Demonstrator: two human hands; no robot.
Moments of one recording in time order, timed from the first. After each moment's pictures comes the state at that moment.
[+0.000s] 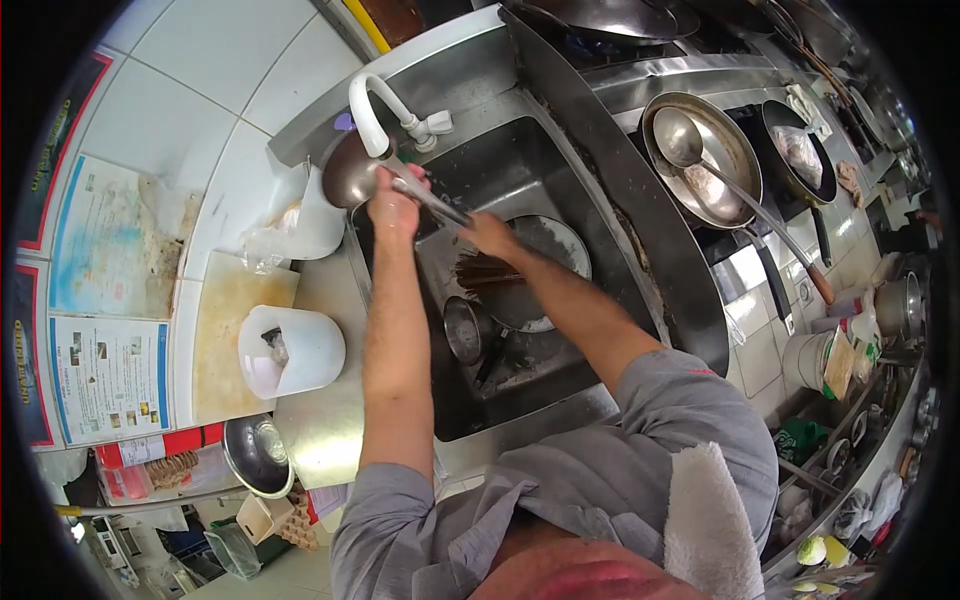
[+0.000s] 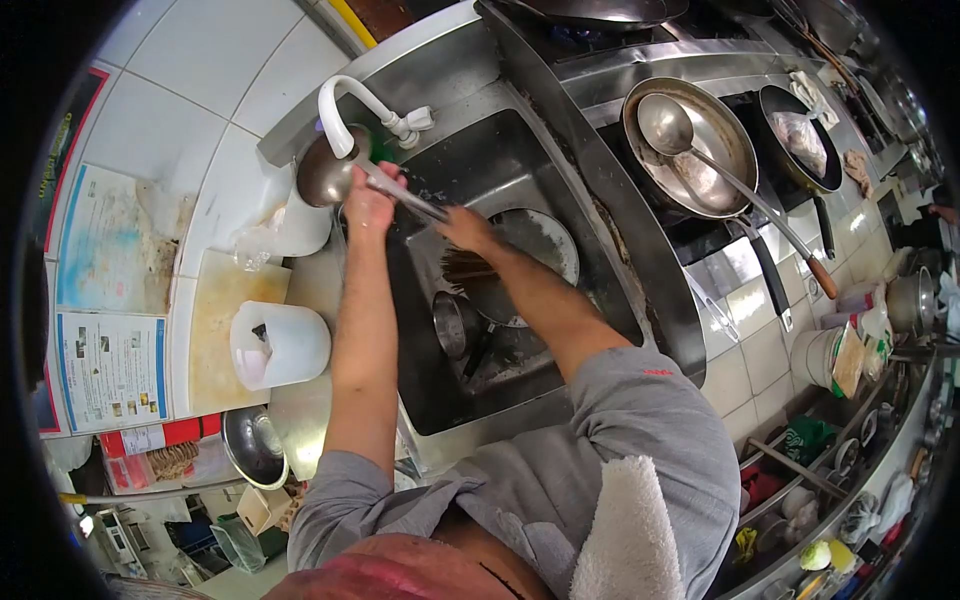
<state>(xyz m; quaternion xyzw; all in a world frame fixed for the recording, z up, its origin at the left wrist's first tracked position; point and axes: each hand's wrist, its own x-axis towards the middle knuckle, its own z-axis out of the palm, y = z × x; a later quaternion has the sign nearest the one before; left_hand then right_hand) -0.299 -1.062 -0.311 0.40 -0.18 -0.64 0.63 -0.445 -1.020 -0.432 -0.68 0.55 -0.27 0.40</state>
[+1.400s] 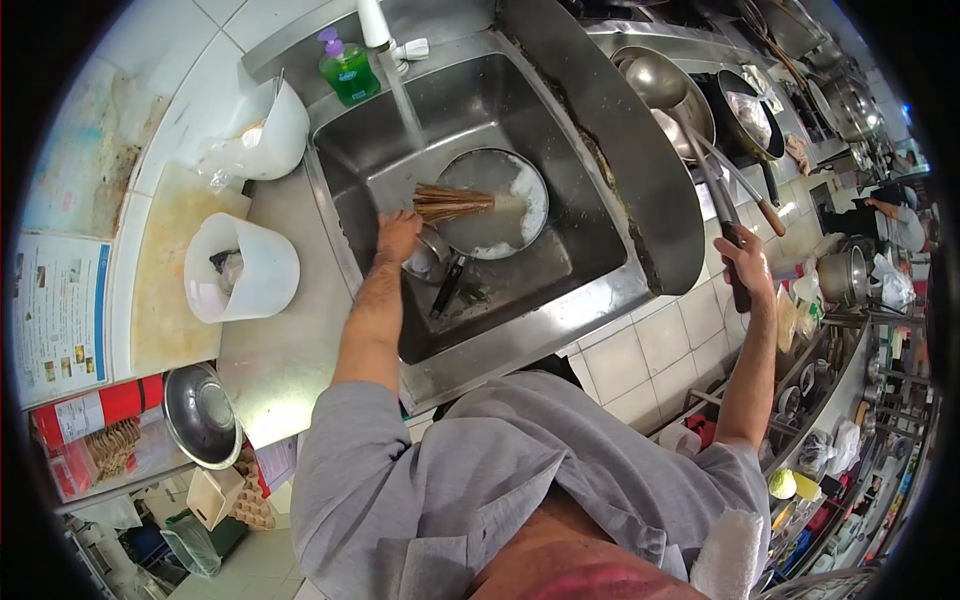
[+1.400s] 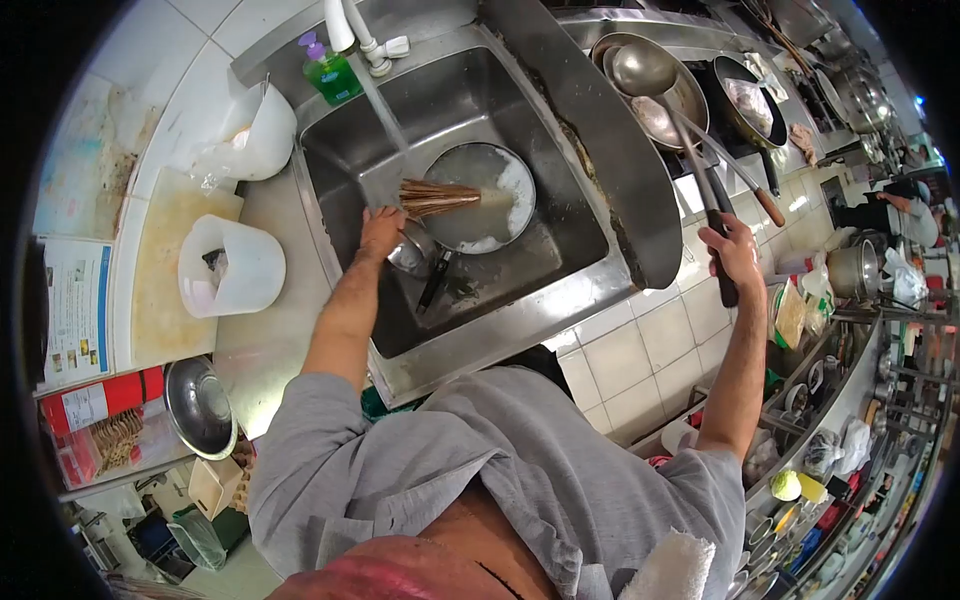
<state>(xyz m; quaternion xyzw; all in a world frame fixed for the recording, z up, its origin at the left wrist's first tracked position) -0.244 -0.902 -0.473 0.52 -0.84 -0.13 -0.04 -0.752 -0.718 -0.212 -0.41 0.80 -0.29 0.32</state>
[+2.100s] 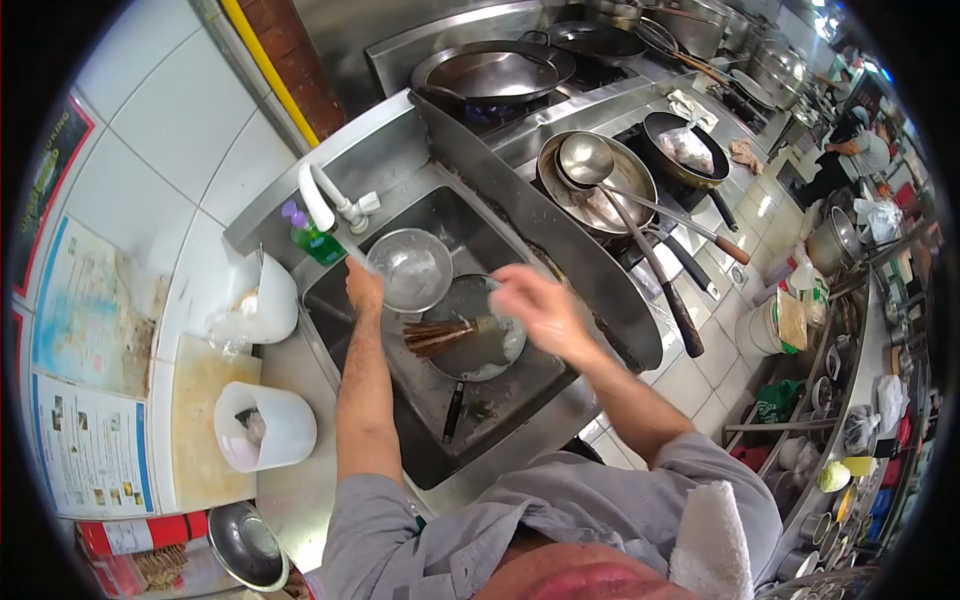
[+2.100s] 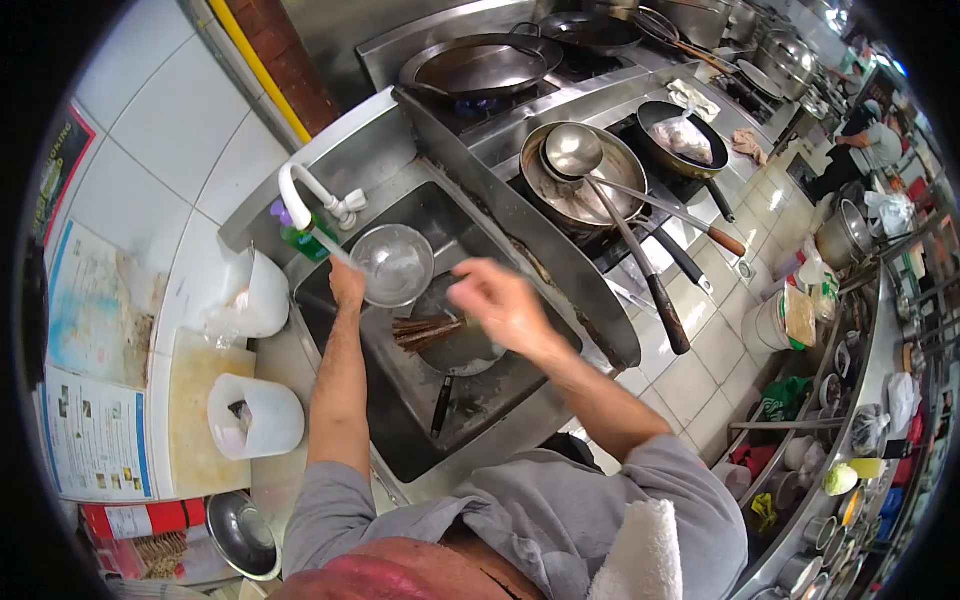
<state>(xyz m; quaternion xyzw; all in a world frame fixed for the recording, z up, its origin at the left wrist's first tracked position) -0.317 -1.037 -0.337 0.73 -0.60 -0.18 0.28 -0.558 -0.815 -0.214 -0.54 0.53 -0.53 0.38</state>
